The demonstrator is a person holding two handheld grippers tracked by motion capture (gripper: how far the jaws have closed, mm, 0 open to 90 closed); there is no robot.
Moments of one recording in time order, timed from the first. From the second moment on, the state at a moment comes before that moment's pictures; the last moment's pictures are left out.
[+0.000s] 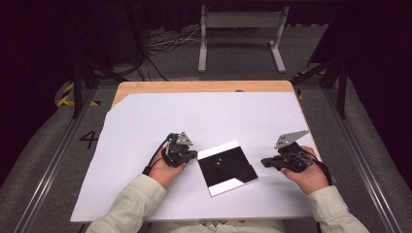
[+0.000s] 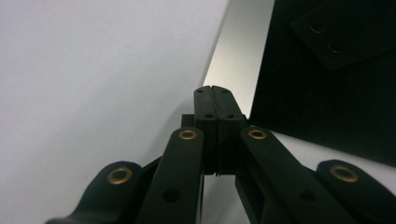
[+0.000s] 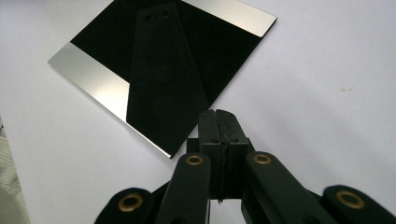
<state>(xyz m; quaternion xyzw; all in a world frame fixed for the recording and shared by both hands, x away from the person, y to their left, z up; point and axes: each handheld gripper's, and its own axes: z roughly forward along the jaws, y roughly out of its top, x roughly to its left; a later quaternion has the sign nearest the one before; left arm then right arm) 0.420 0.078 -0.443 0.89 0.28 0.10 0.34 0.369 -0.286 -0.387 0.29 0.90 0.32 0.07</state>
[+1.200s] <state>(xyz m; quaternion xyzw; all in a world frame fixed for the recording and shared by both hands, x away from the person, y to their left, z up) 0.434 0.068 -0.437 0.90 0.28 0.06 0.34 0.355 -0.273 -0.375 0.25 0.91 0.33 0.07</state>
